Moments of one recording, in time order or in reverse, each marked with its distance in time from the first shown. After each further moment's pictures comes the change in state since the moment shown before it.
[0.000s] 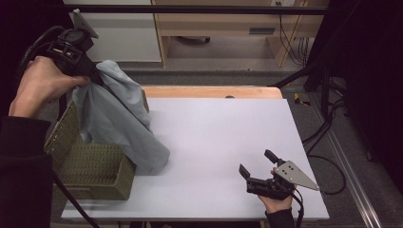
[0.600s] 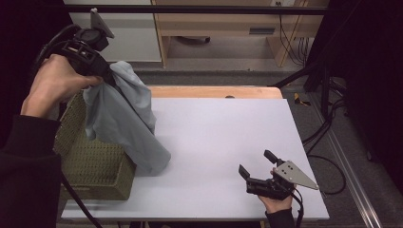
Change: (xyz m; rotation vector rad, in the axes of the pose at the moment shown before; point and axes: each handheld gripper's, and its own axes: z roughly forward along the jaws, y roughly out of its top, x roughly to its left) left arm -0.034 0.010 -0.003 0.005 -0.019 0.071; right arm 0.000 0.000 0.000 0.007 0.012 0.001
